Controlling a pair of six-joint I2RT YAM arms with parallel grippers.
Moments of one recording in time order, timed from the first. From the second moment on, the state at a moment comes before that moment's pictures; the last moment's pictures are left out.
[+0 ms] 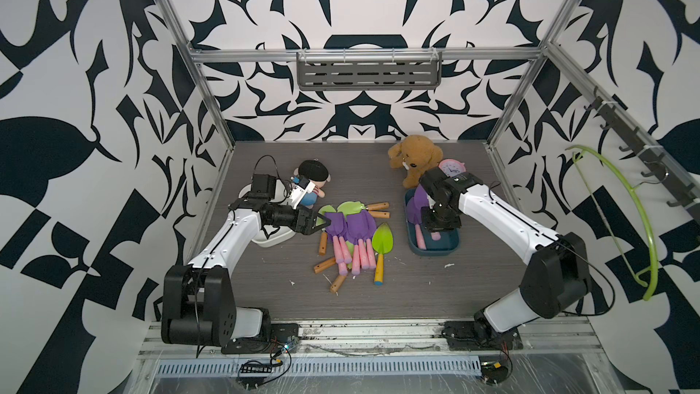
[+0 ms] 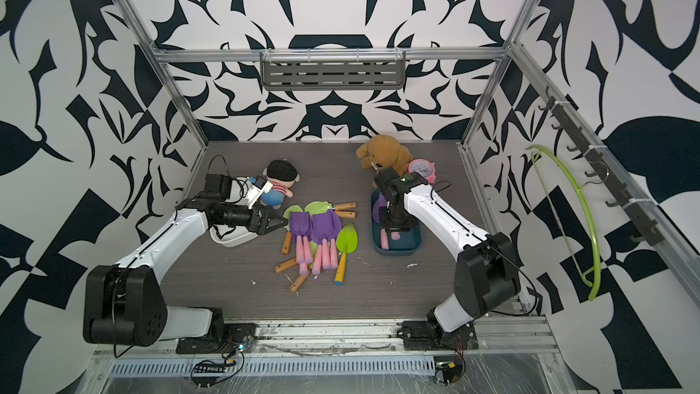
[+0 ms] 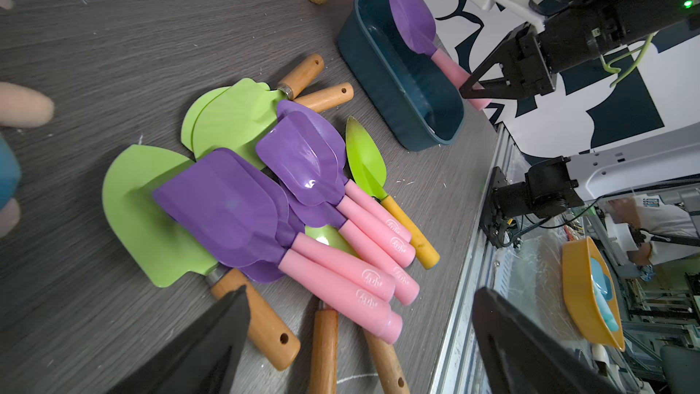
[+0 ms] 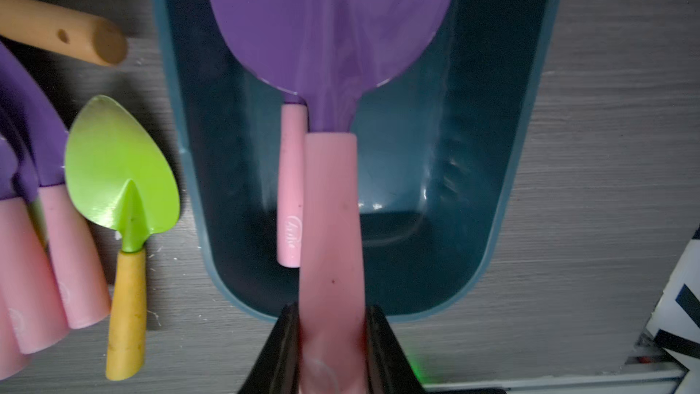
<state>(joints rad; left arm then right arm) -0.10 1.37 0.92 -0.65 0.98 0.26 0.41 1.55 1.26 -1.19 0.07 0.43</state>
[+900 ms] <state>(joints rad) -0.10 1.37 0.92 -0.65 0.97 0.27 0.29 1.78 1.26 -1.09 0.05 0.32</state>
